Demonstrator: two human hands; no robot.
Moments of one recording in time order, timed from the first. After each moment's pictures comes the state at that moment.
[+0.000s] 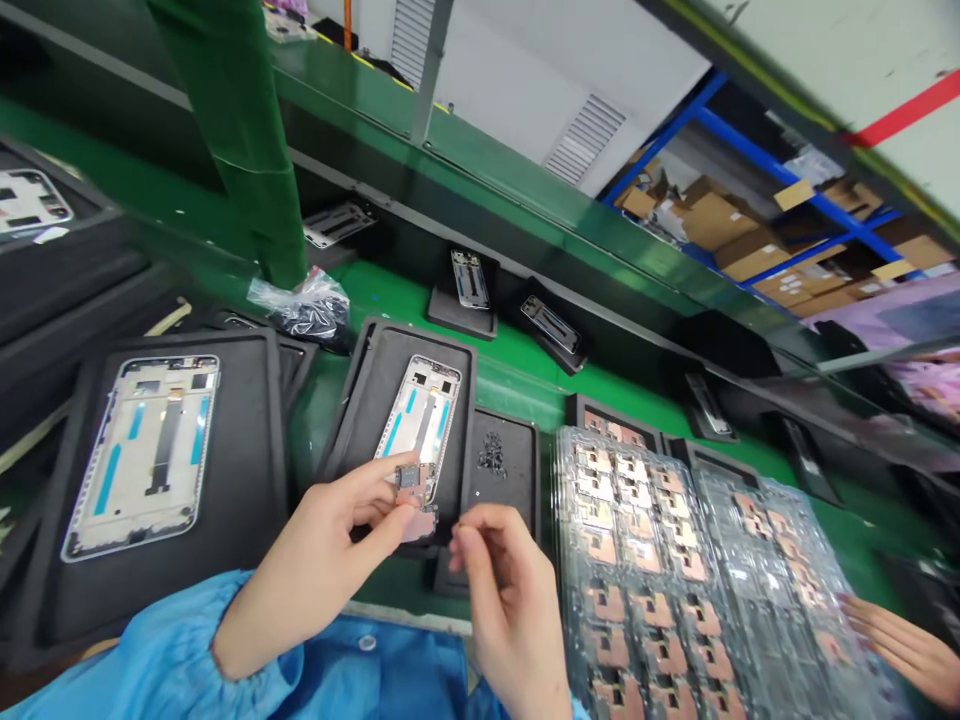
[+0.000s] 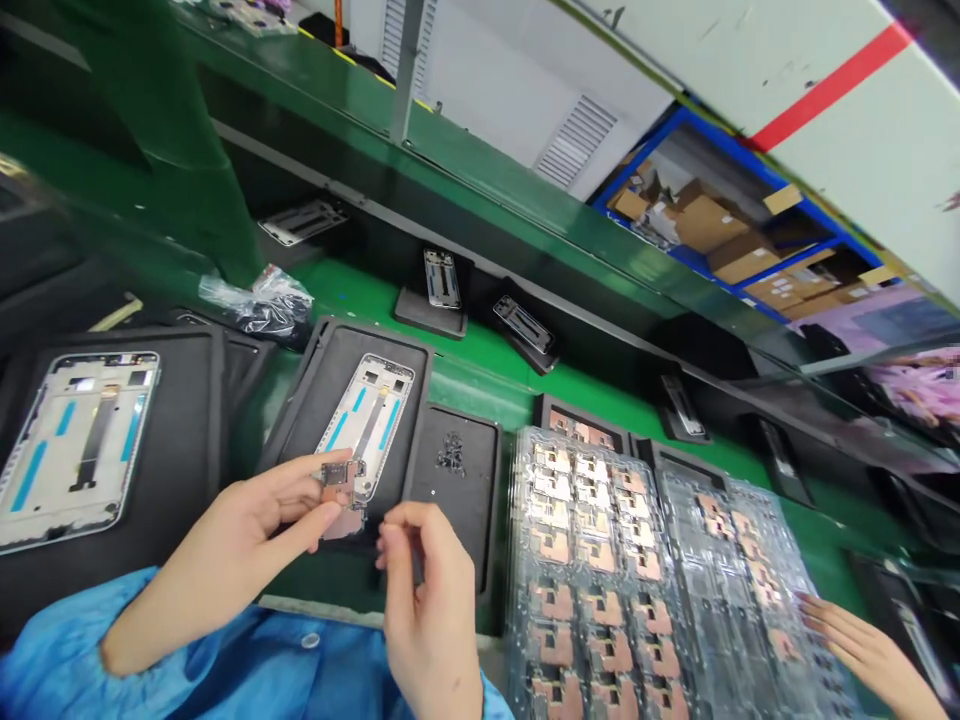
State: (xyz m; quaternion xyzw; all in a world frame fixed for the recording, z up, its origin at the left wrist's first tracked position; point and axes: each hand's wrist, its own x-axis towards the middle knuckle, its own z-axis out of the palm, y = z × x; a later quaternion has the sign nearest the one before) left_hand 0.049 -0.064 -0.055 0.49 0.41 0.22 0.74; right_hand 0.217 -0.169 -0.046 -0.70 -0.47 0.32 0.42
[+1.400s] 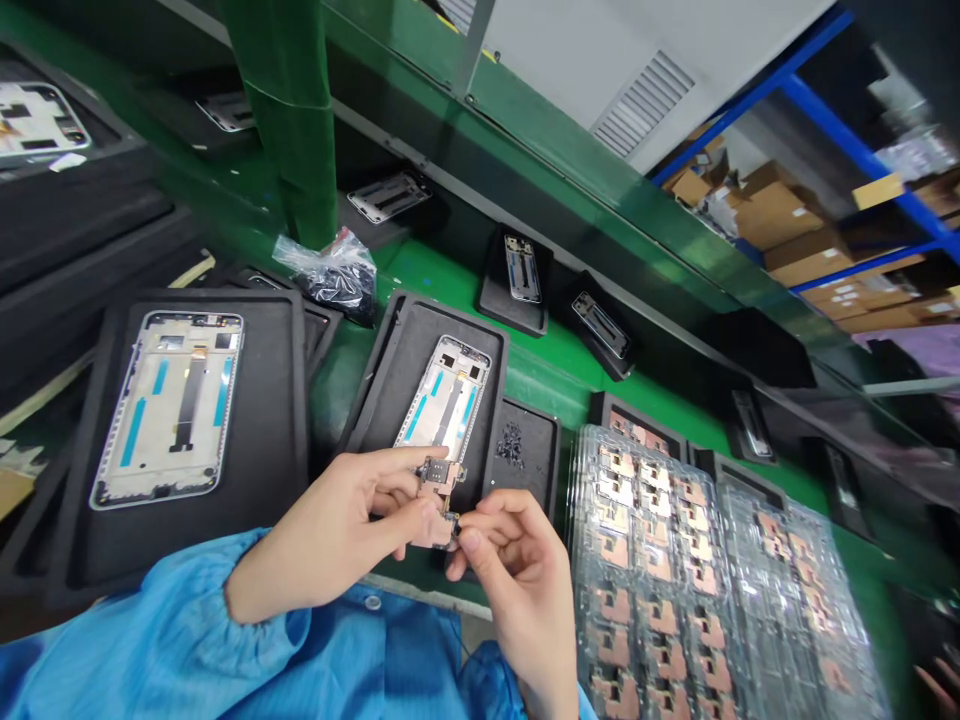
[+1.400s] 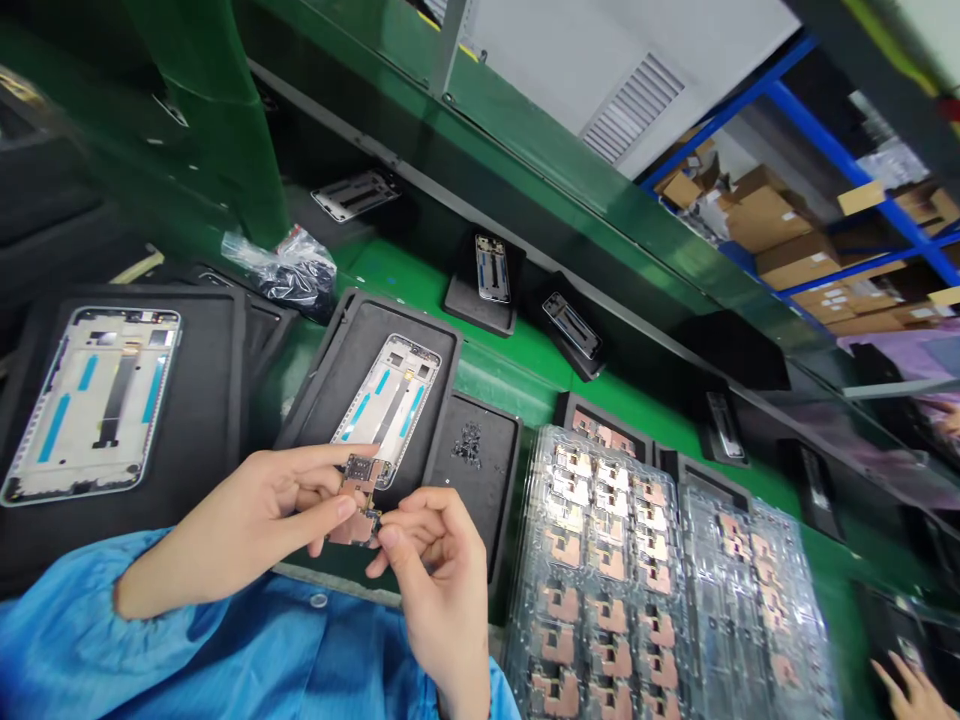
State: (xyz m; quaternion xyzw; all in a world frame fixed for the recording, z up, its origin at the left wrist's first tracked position) left_hand 0.044 -0.052 -0.050 0.46 0.36 0.16 0.79; right_hand 0.213 -0.150 -0.044 -0.62 -0.30 0.52 0.50
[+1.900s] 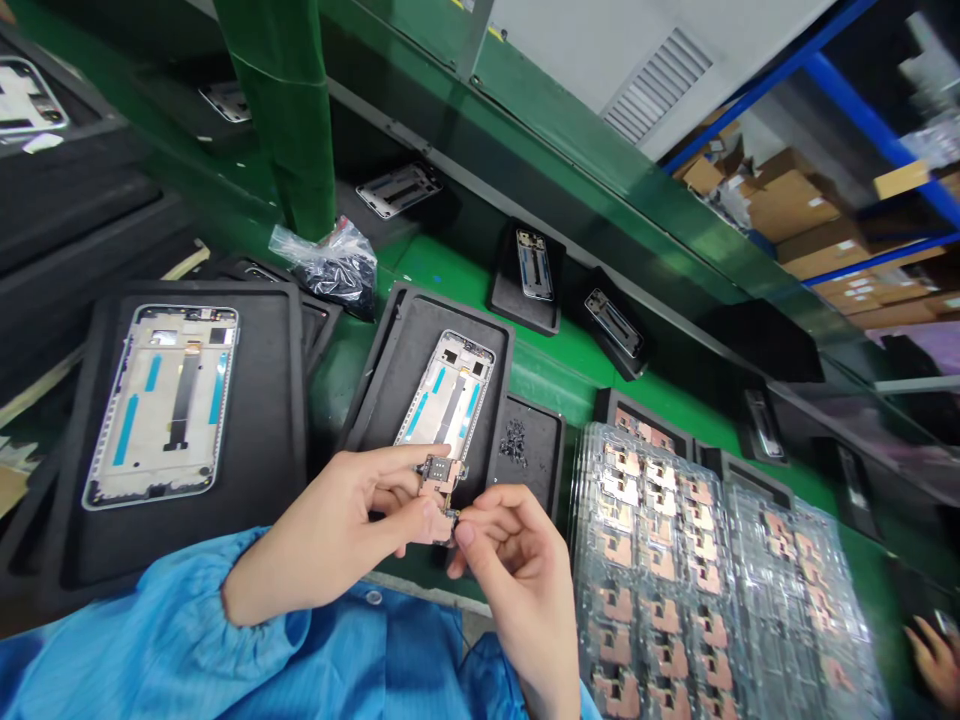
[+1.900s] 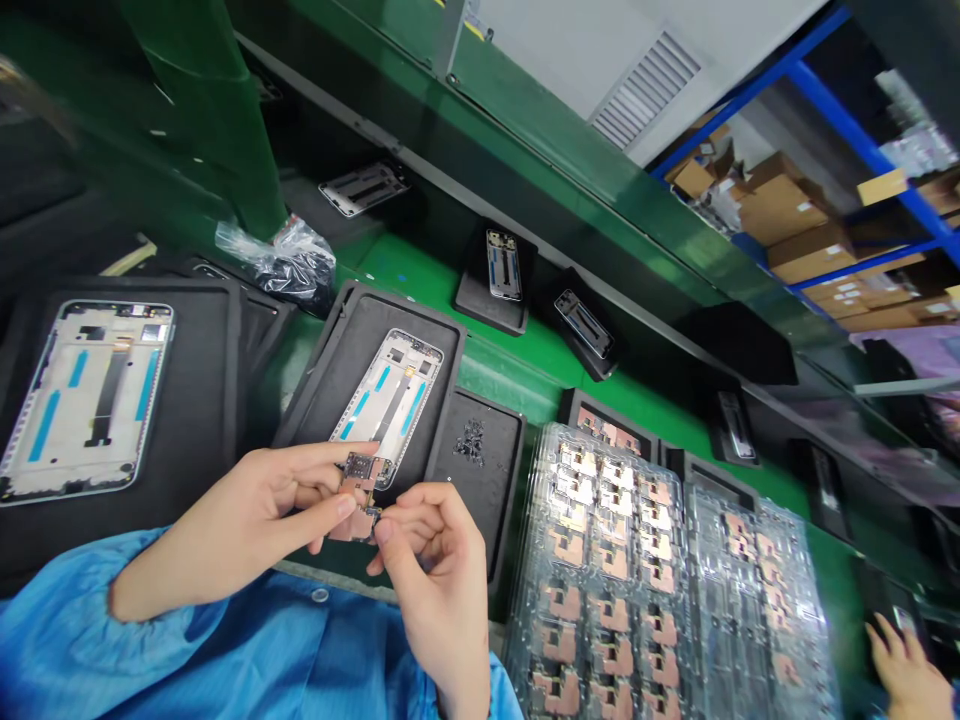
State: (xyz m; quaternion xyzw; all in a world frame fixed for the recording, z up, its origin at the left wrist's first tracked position) left_hand 0.045 -0.051 -0.051 0.46 0.37 0.17 0.79; right_hand 0.212 -0.147 -0.040 -0.62 -0.29 0.54 0.49
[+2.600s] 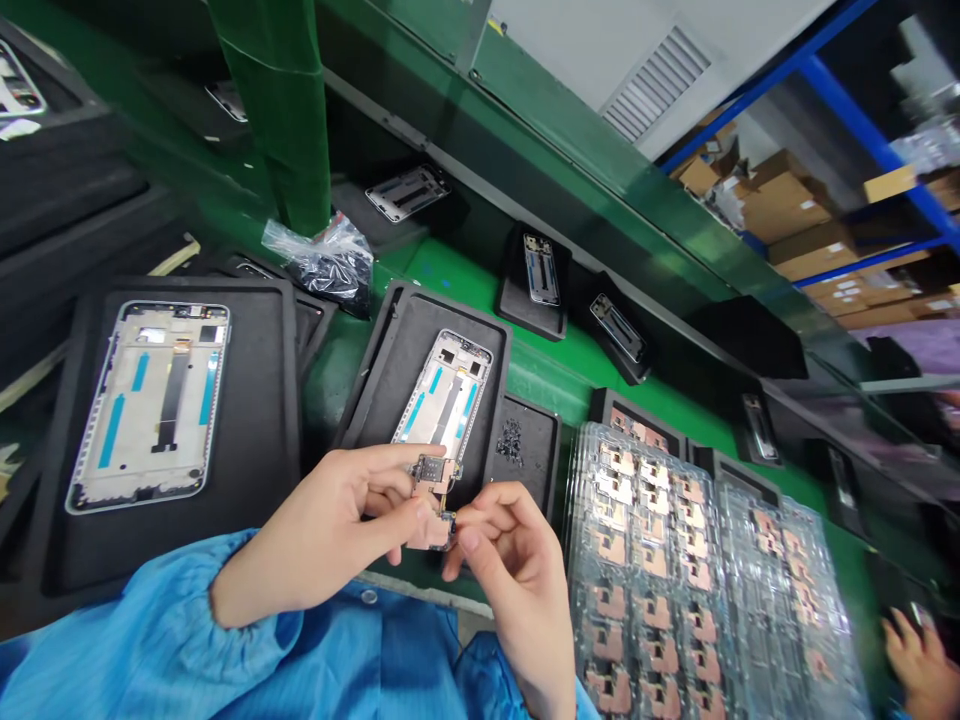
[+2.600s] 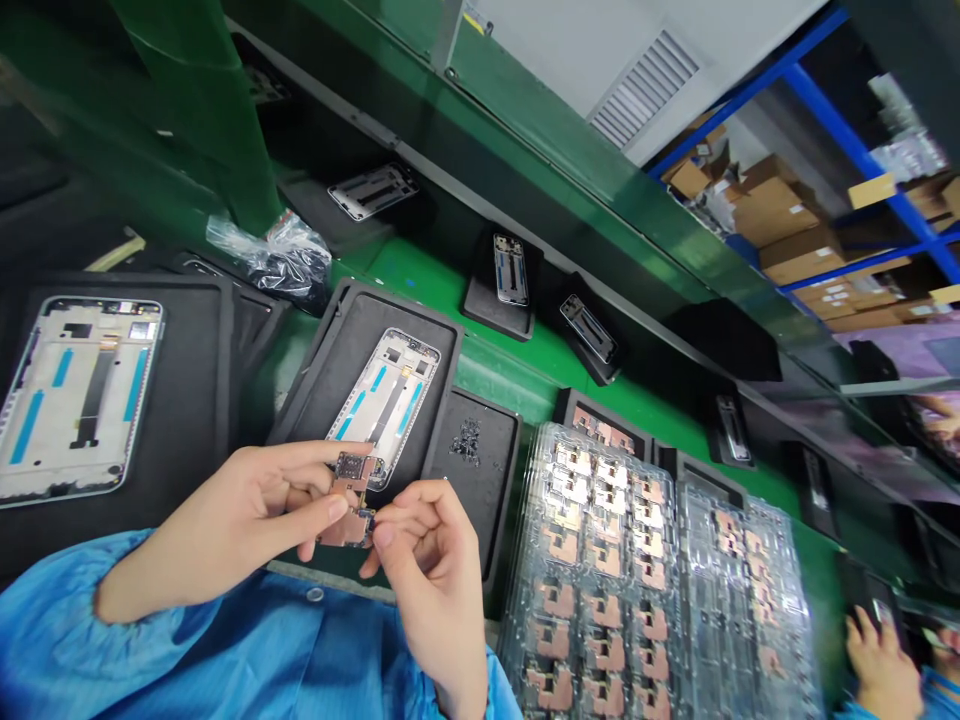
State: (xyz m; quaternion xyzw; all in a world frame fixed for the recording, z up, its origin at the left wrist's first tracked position) left_hand 0.043 -0.050 -0.052 0.43 0.37 0.17 0.80; right_hand 0.214 -0.144 -0.043 -0.59 -0.28 0.57 0.50
